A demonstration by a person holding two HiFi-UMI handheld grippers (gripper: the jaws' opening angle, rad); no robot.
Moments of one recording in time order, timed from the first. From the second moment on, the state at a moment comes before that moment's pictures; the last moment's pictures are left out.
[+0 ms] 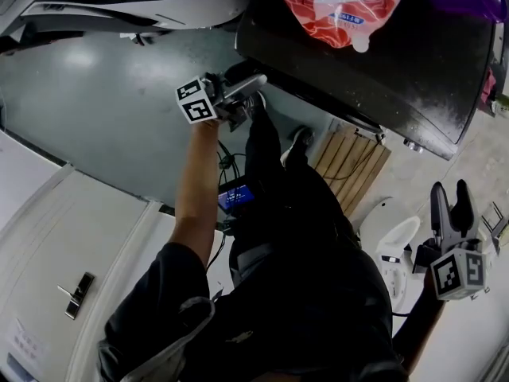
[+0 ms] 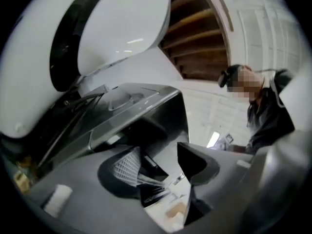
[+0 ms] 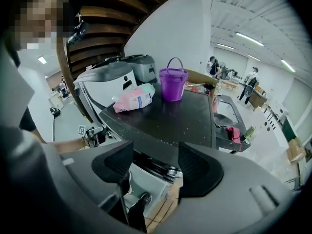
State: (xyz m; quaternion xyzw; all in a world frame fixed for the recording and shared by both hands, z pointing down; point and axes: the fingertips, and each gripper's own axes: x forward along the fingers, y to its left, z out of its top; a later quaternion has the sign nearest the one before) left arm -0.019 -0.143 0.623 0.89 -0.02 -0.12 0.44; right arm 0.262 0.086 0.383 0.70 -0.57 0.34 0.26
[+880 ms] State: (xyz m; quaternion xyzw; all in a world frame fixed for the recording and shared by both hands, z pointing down) left arm -0.001 -0.123 0.606 0.77 -0.01 -0.33 0.55; right arm 0.250 0.075 0.411 0.68 -0.57 0.37 0.27
